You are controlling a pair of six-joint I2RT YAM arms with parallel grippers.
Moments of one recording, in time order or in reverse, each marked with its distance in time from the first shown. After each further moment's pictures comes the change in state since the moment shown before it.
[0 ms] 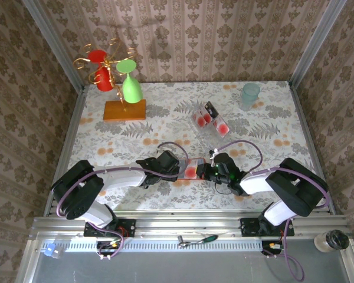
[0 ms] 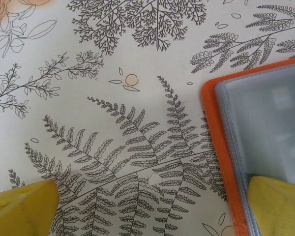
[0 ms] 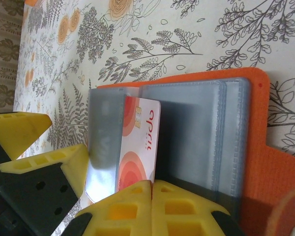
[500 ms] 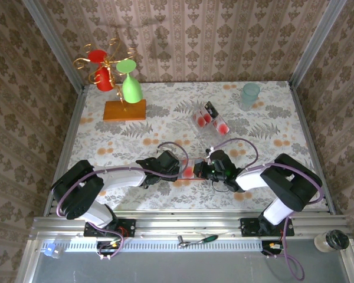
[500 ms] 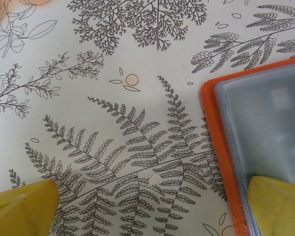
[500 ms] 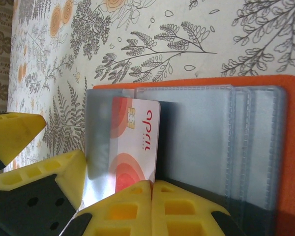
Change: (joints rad) left arm 0.000 0.000 0.000 0.000 -0.001 0.000; right arm 0.000 0.070 0.073 -0.042 -0.038 0.000
